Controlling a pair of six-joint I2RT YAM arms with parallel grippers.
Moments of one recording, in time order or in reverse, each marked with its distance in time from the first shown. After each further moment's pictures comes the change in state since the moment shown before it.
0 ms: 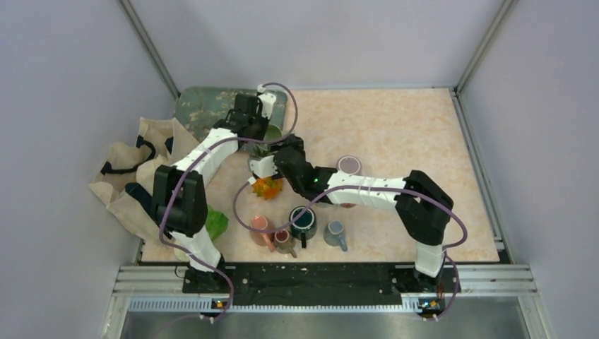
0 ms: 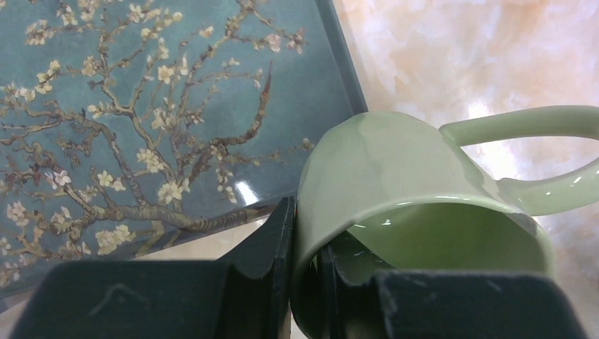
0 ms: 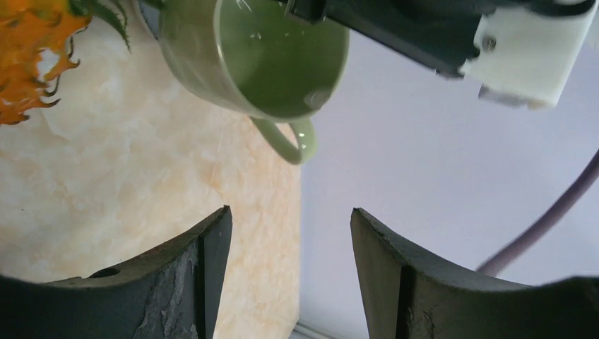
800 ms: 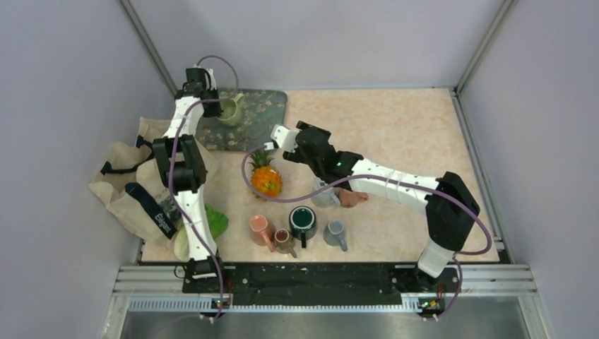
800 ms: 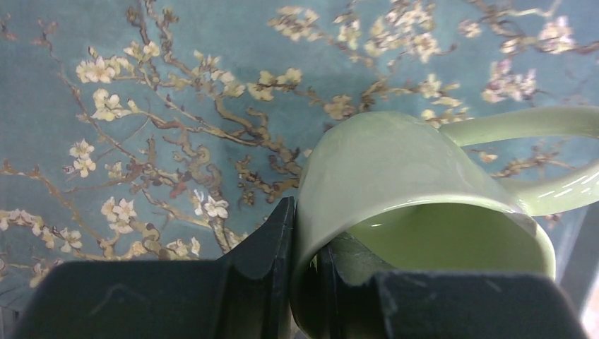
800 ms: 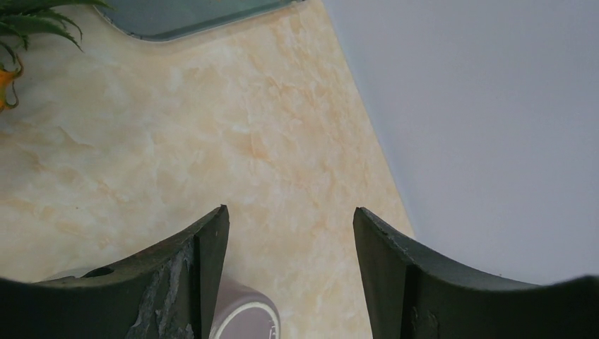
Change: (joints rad) left arm 0.396 0.521 0.700 -0.240 0.094 -0.257; right arm -0.119 -0.174 -0.018 -0.155 -0.082 0.471
